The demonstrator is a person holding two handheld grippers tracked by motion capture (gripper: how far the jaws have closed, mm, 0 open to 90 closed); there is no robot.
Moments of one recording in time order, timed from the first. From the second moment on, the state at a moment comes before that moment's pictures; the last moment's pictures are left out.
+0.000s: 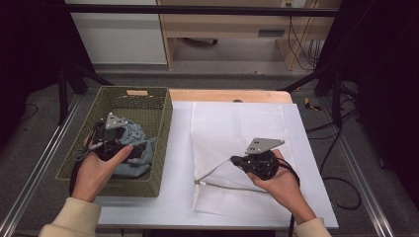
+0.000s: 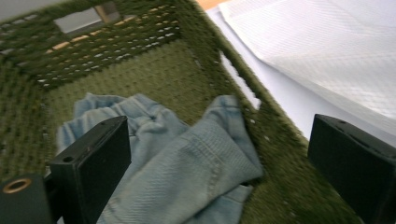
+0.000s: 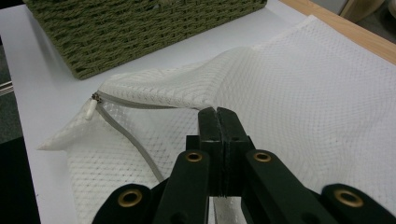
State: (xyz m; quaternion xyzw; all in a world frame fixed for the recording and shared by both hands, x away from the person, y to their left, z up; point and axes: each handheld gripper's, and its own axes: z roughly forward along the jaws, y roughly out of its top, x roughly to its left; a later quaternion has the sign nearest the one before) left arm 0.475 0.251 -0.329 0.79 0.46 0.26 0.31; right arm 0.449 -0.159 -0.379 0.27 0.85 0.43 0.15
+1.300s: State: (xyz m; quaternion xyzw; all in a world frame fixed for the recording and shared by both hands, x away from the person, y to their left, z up) left arm 0.505 0.314 -0.371 0.79 0.53 0.21 0.22; right arm 0.452 -0.156 -0.383 0.27 0.85 0.42 0.14
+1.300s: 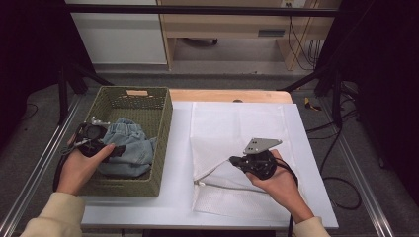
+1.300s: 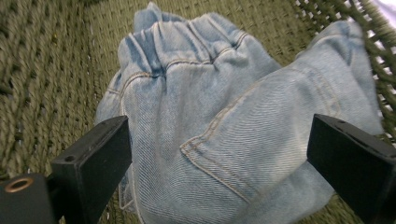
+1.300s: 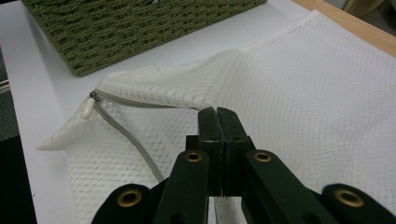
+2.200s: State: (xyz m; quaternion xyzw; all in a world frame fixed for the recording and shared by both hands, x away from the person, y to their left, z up) left arm 0.533 0.328 -0.394 0.77 0.57 0.19 0.23; right arm 0.453 -0.157 -0.383 0.27 0.85 0.43 0.14
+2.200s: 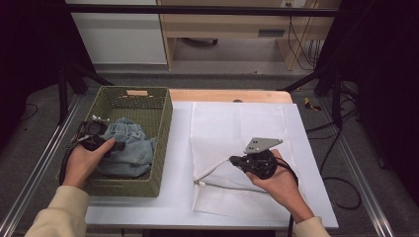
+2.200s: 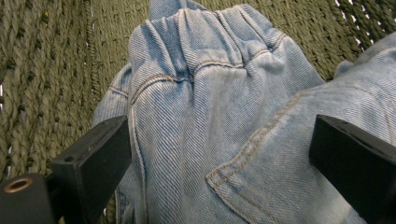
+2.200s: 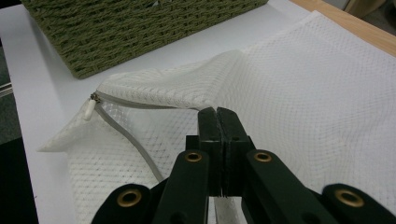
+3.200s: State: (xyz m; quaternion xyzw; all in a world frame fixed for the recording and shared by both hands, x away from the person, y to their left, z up) left arm 0.539 0.329 -0.411 0.78 0.55 0.16 0.23; right arm 0.454 -0.157 -0.384 0.28 0.85 0.43 0.14
